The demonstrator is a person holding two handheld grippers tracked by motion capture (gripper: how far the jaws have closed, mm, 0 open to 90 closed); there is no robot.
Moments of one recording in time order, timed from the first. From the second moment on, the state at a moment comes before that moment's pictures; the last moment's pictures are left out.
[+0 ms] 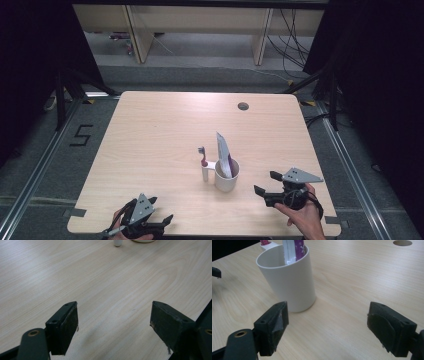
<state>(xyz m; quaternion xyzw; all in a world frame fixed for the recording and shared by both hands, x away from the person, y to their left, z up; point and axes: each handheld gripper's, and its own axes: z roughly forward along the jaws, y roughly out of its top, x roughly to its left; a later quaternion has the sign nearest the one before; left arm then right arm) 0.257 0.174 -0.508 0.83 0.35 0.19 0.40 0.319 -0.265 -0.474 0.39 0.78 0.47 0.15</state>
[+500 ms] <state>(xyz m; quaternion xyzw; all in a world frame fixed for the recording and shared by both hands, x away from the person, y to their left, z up) 0.257 0.175 -0.508 0.83 0.34 0.19 0.40 0.300 -0.273 -0.477 0.39 0.79 0.45 0.16</state>
